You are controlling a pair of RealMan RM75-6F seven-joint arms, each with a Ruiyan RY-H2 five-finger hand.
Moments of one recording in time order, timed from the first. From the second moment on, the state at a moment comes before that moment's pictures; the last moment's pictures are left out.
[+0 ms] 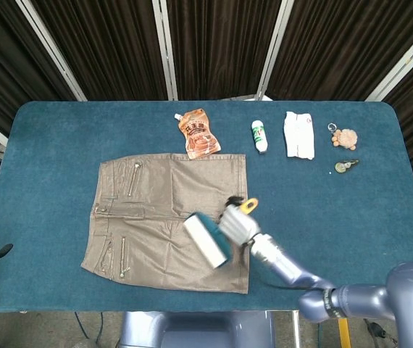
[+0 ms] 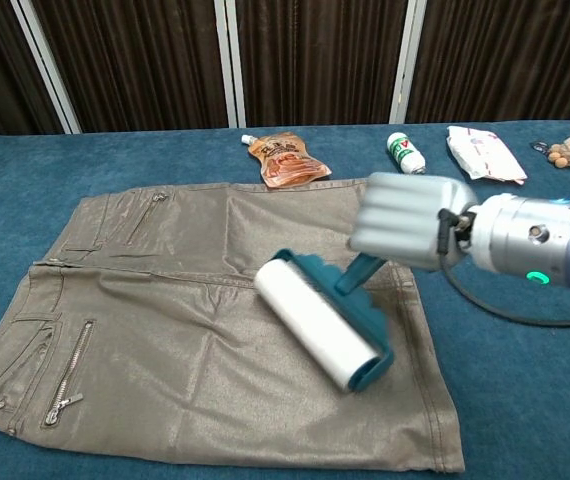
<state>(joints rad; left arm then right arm) -0.10 -1.00 -0.06 -1.68 1.46 1.47 0.03 0.94 -1.53 -0.04 -1.49 -1.15 0.93 -1.27</state>
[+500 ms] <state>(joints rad) -0.11 -1.02 -0.06 -1.69 1.46 1.46 0.08 0.80 -1.43 -0.09 -1.26 -1.17 0.94 -0.96</state>
